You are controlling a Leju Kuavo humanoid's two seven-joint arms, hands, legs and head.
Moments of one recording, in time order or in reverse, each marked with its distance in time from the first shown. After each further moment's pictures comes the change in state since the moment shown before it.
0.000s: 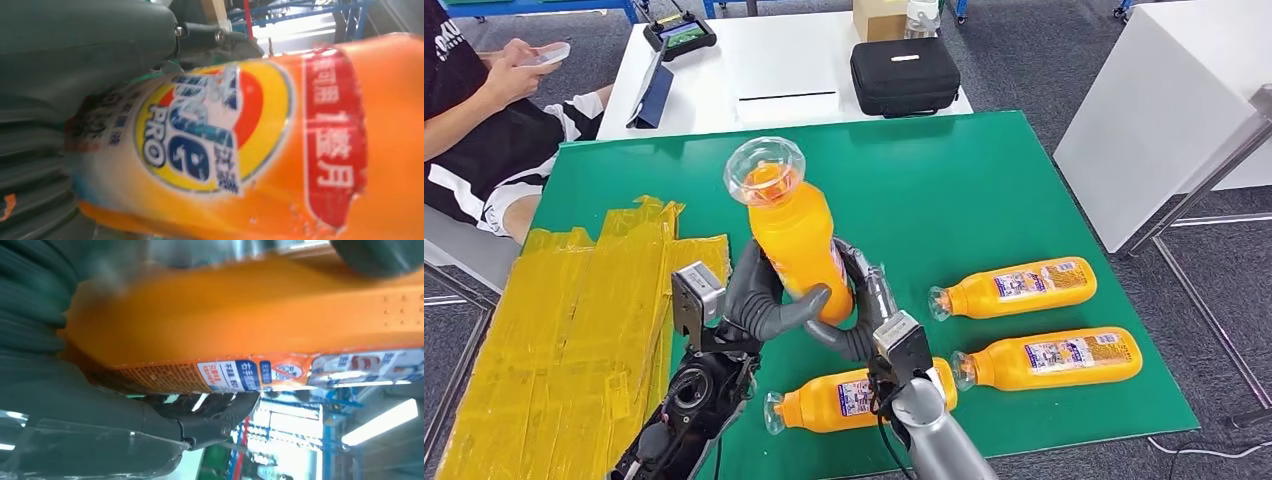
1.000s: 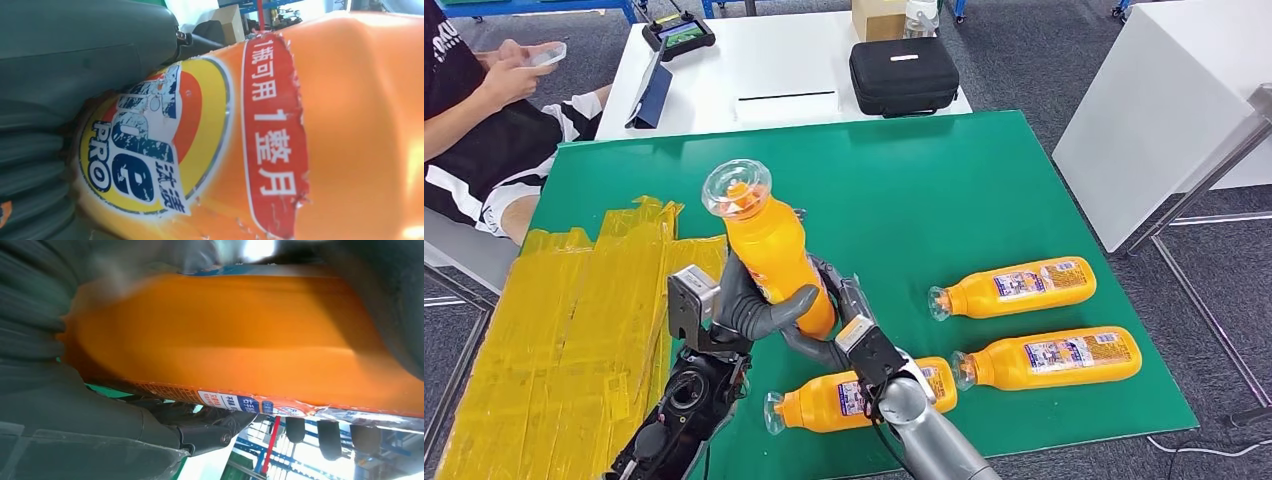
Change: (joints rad) left arm 0.007 0.020 0.012 0.053 -0.001 0.081 -0.034; right arm -0.067 -0.008 0.082 0.179 0.076 0.002 0.030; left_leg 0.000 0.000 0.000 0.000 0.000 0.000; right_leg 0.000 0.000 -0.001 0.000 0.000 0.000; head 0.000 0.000
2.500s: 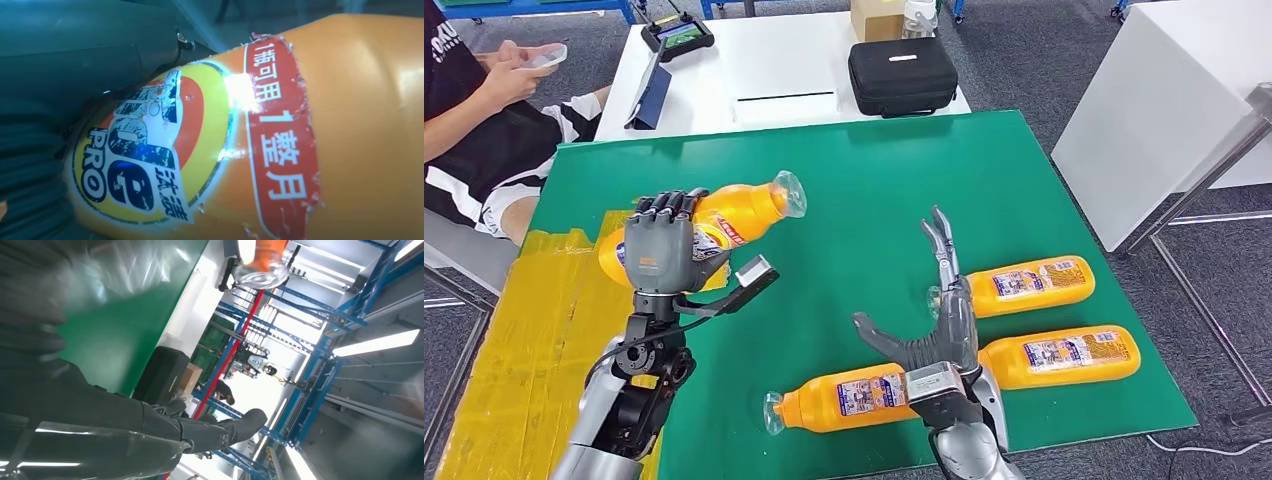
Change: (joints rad) left arm -0.080 0.006 0.339 0.164 -1.617 0.572 0.426; right arm 0.260 -0.114 -0.150 -0.594 0.298 -0.347 0.116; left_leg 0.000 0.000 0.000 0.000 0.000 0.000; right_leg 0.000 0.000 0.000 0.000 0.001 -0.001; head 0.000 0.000
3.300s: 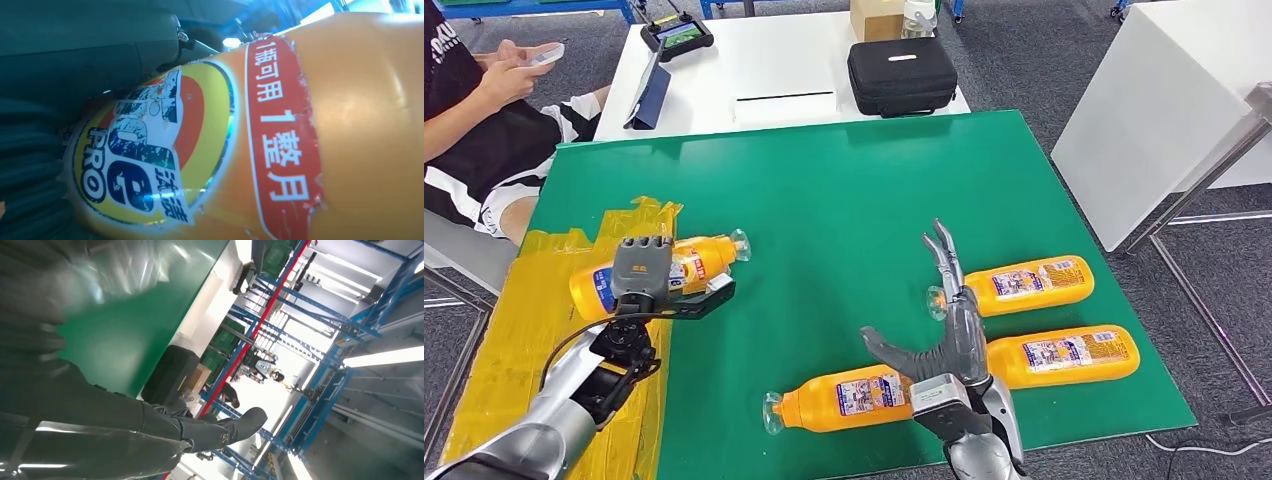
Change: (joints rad) left arm -0.225 0.245 -0.212 0.582 -0.014 -0.273 0.299; right arm 0.039 -0.049 -0.007 -0.038 0.035 0.029 0.029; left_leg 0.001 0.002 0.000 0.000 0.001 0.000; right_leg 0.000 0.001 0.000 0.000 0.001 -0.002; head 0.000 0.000
